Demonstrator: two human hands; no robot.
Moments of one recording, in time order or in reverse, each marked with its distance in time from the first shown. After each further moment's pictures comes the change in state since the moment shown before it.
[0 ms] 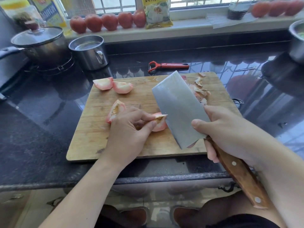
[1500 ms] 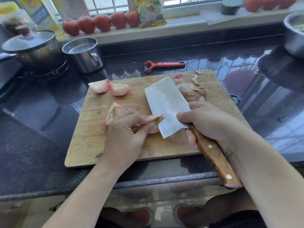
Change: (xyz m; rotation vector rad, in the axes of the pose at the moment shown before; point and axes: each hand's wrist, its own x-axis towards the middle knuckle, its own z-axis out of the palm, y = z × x) left_hand 0.000 -0.005 -0.001 0.060 0.006 0.074; right_hand 0.029 -0.008 0.014 0.273 -0.035 0.161
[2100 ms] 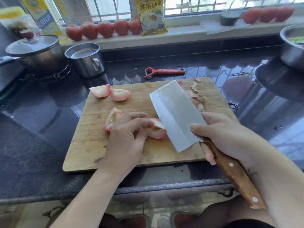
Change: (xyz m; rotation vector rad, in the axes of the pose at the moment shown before) left_hand 0.000 -0.002 0.003 0.085 0.011 -0.015; right_hand -0.019 0.014 -0.023 -0.045 -0.021 -0.099
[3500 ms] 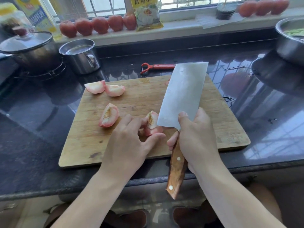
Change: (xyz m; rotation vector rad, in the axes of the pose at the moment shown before) left_hand -0.016 0.012 0.010 0.288 -0.002 0.063; right_hand 0.009 0.010 0.070 0.304 0.509 -0.094
